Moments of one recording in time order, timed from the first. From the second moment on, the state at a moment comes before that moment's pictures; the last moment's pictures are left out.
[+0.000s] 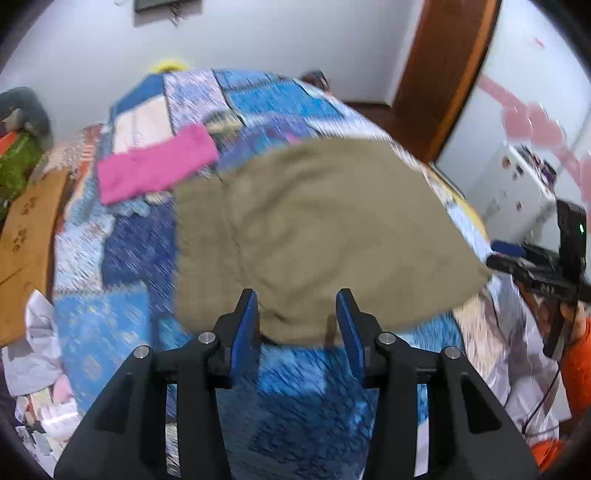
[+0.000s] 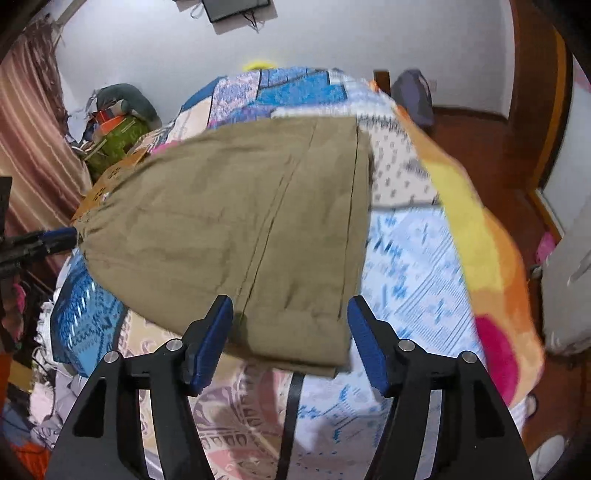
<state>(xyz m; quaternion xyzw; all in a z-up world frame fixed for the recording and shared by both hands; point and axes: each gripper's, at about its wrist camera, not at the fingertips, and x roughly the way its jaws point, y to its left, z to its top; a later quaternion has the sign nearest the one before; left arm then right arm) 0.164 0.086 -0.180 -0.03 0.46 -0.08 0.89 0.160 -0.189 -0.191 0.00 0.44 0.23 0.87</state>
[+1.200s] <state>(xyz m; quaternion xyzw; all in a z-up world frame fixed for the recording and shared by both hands) 0.331 0.184 -0.260 -0.13 0.50 0.03 0.85 0.408 -0.123 -0.239 -0.08 0.45 0.24 0.86</state>
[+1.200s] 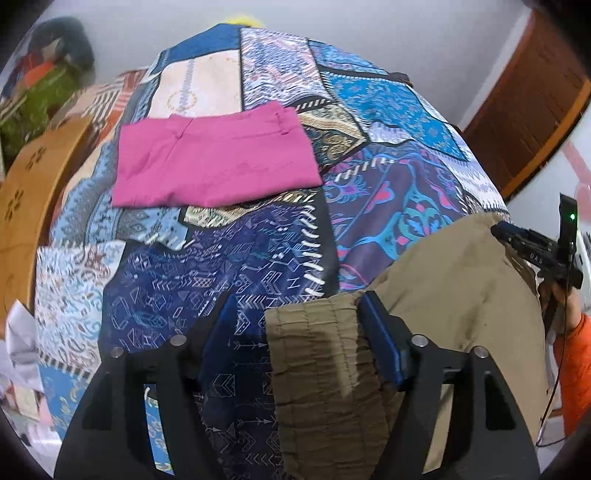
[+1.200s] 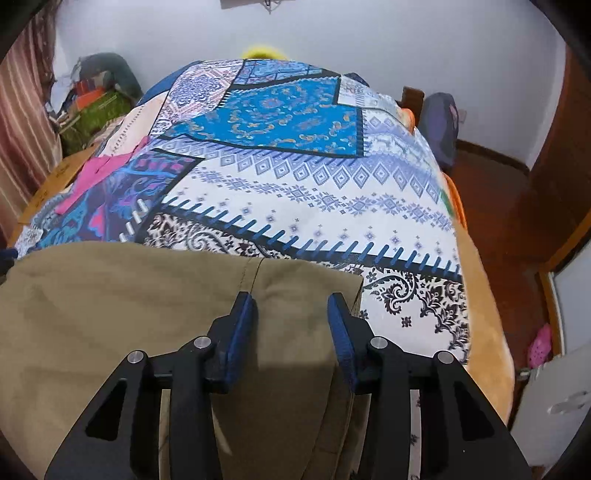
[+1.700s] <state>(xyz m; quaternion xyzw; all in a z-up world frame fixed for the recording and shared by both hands) 0.306 0.164 -0.206 -0.04 0.46 0.05 0.88 0.372 -0.123 -0.180 -0.12 0.43 0.22 0.87</state>
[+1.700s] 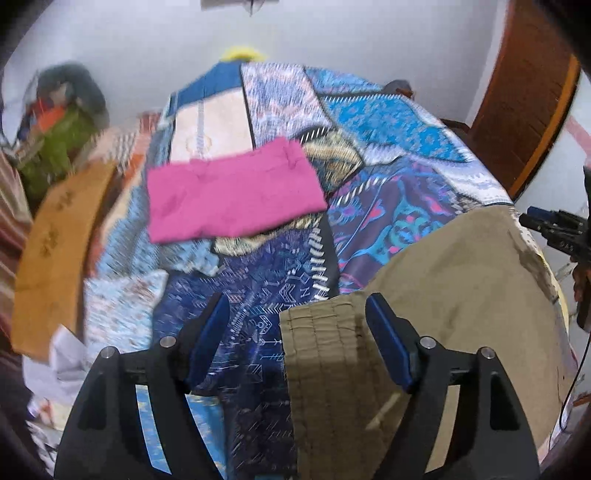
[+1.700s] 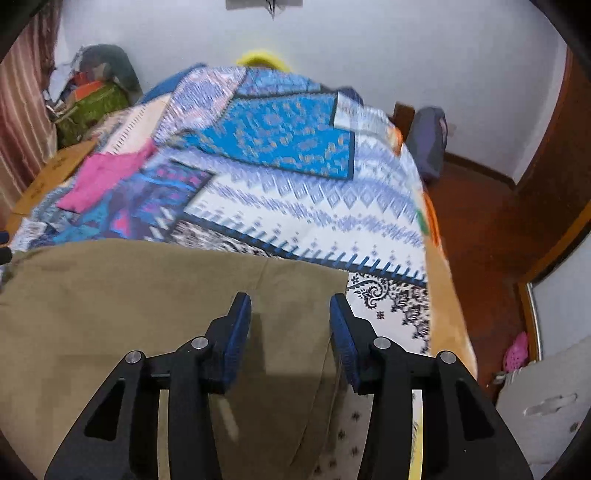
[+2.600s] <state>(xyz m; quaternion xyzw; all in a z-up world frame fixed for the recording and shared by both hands) 0.143 0.110 -0.140 -0.11 0.40 -0.02 0.91 0.180 -0.093 -0.083 -0.03 0.27 0.32 0.91</state>
